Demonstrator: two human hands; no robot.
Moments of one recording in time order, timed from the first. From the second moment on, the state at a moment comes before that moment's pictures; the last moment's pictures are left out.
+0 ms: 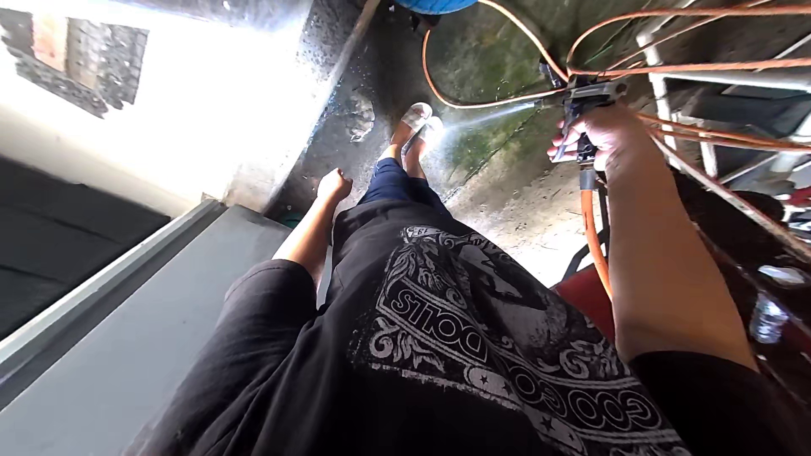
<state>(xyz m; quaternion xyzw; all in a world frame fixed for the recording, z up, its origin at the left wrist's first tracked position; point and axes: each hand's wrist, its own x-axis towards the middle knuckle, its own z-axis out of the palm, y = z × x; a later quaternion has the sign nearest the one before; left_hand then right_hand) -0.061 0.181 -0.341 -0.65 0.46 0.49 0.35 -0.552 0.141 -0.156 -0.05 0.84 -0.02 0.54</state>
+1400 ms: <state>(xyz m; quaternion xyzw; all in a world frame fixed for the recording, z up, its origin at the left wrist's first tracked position) -0.051 0.183 -0.345 -0.67 0.45 0.49 0.33 -0.548 0.143 -0.162 -0.06 0.83 -0.01 0.56</state>
